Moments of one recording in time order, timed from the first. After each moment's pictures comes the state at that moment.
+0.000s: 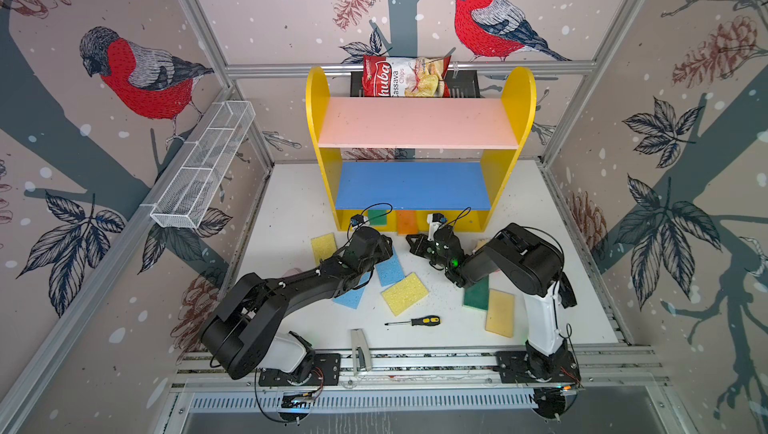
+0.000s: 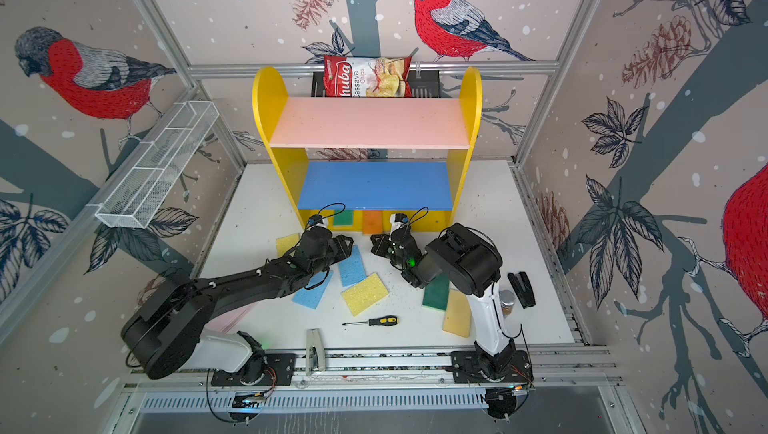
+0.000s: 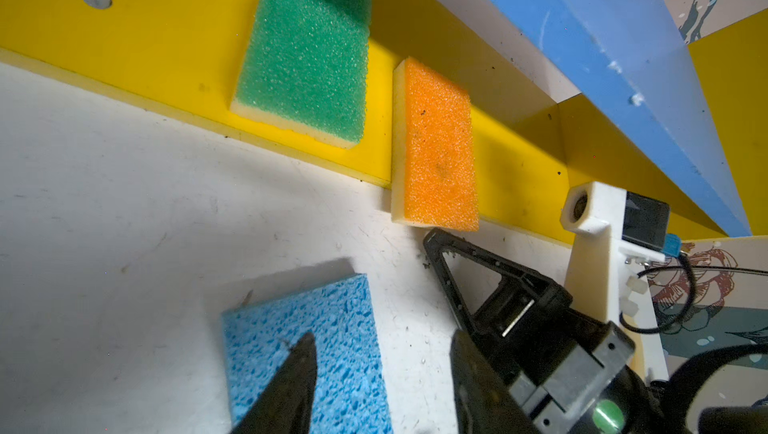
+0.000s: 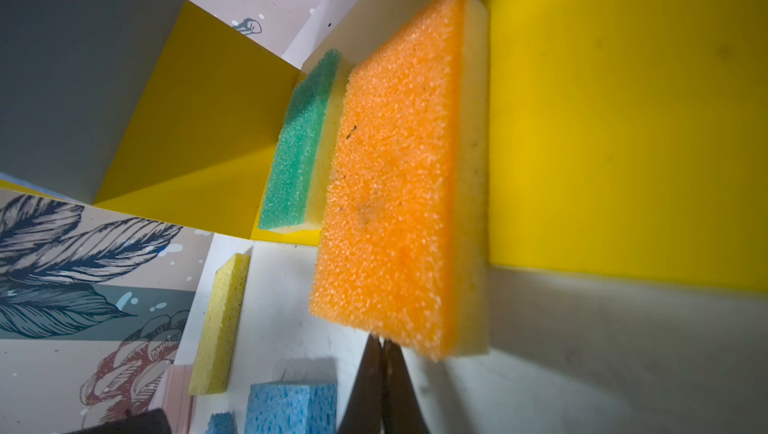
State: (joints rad) left arm -0.65 1.42 0.60 0.18 -0.11 -0.89; right arm 0.74 2.07 0.74 0.95 -0.10 0.89
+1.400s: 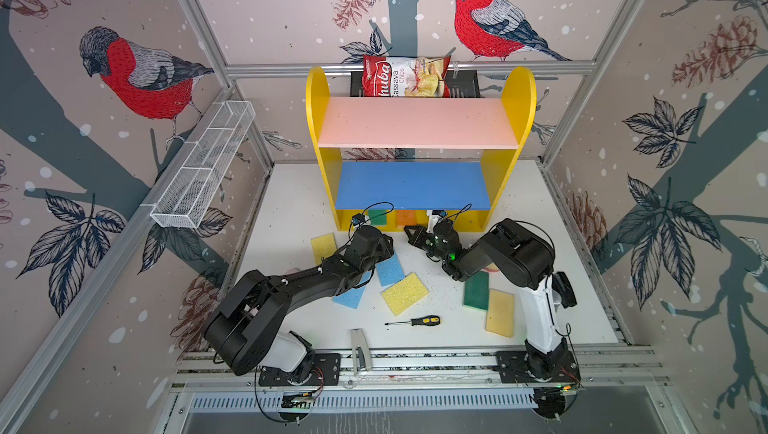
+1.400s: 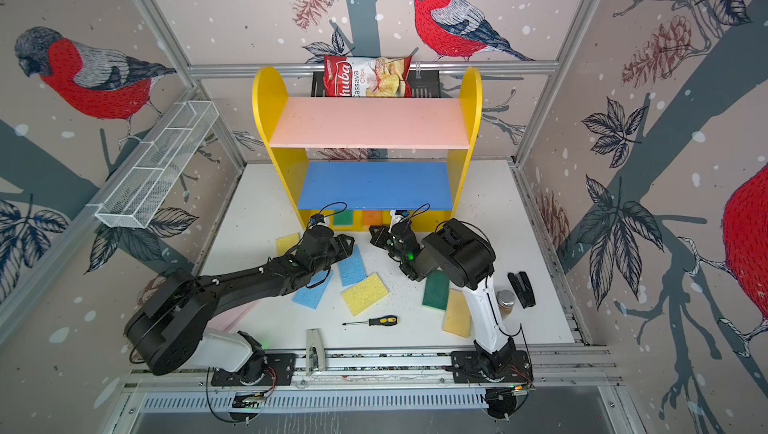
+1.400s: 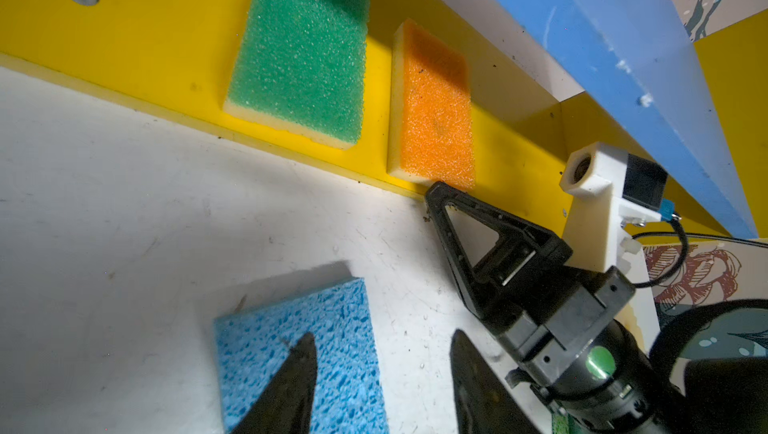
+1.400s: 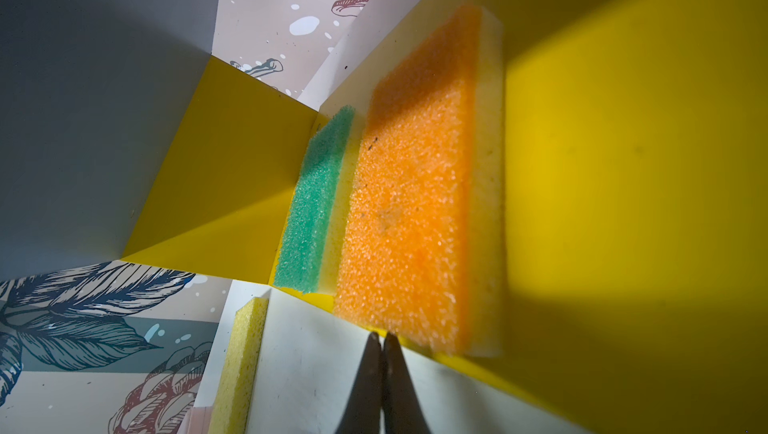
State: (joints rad) left arm -0.65 1.44 0.62 0.18 -0.11 -0.89; right arm 0.70 2.15 0.83 1.02 -0.11 0.92
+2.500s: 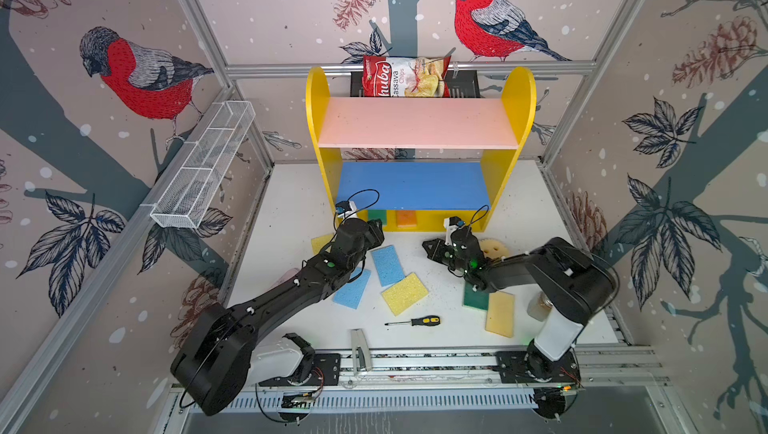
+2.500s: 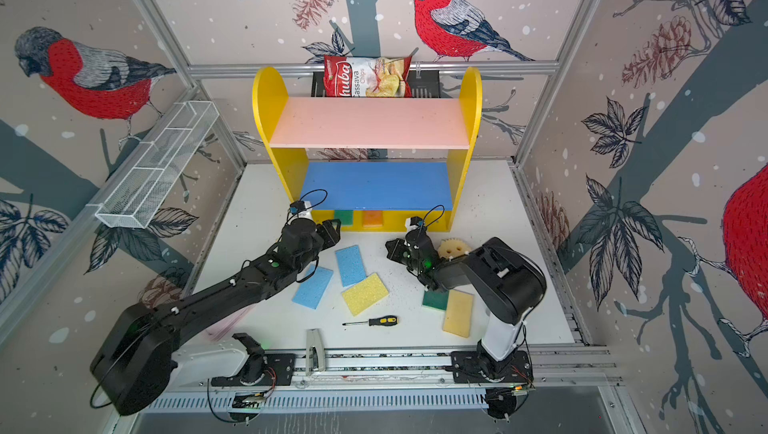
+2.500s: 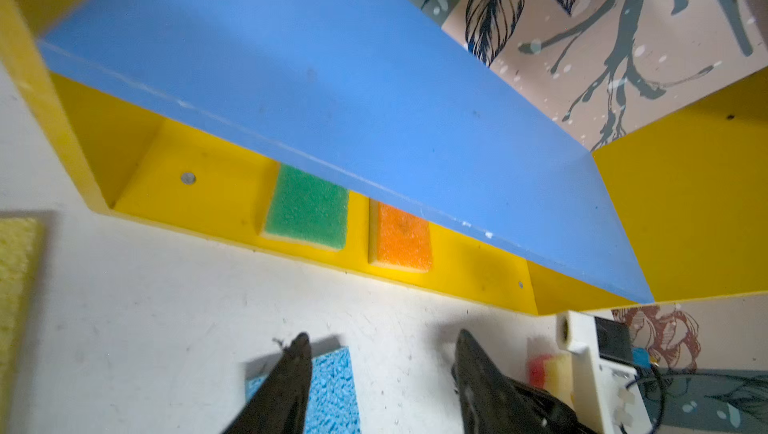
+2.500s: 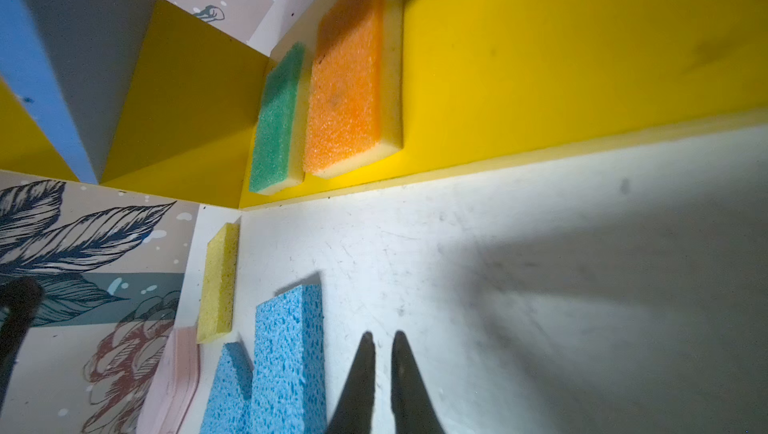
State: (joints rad) left arm -0.60 1.20 0.65 0.11 -0.25 -0.79; right arm 0.68 1.69 0.55 0.62 -0.09 0.85
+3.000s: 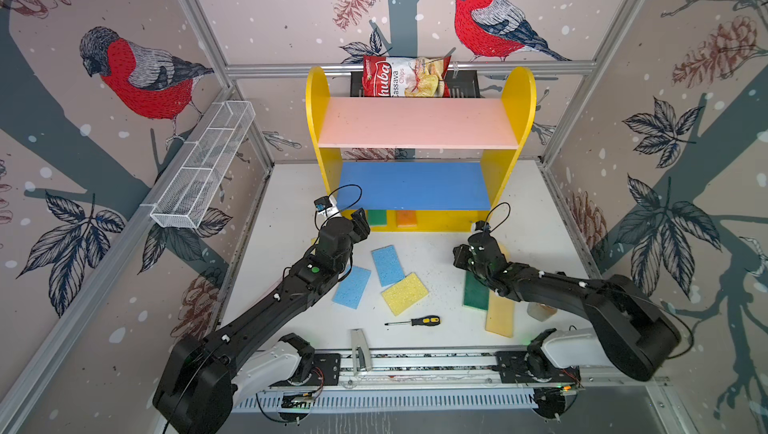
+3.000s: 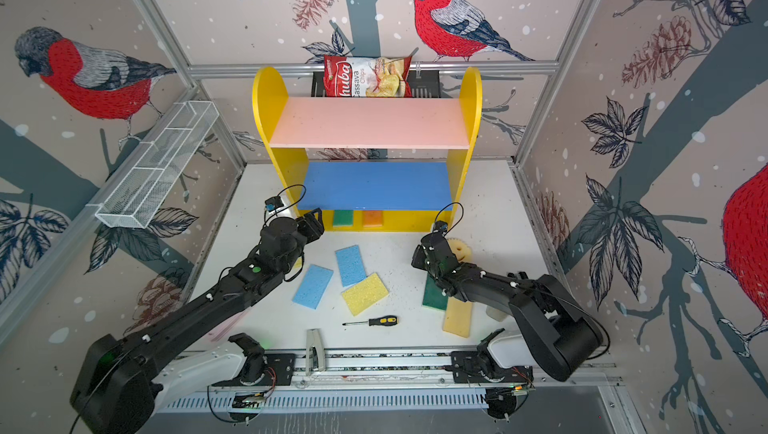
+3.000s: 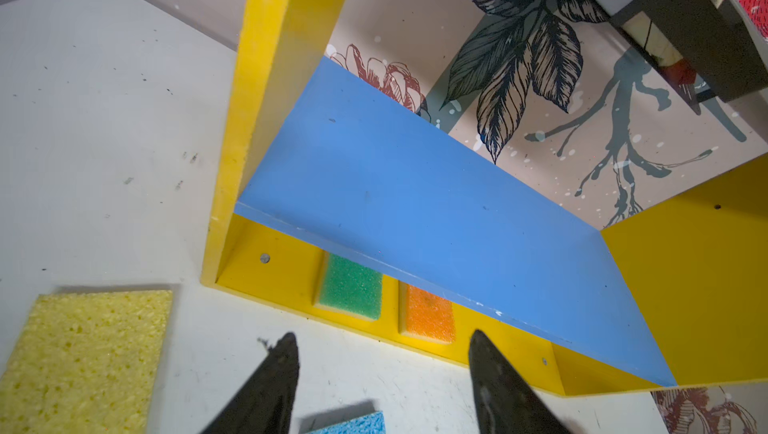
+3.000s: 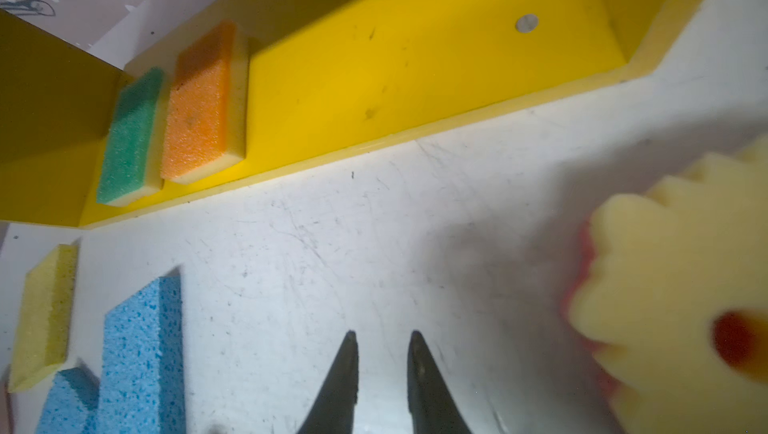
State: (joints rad) left arm -0.56 1.05 0.65 0.06 -0.40 -0.72; right arm 0.63 1.34 0.47 0.13 0.15 0.71
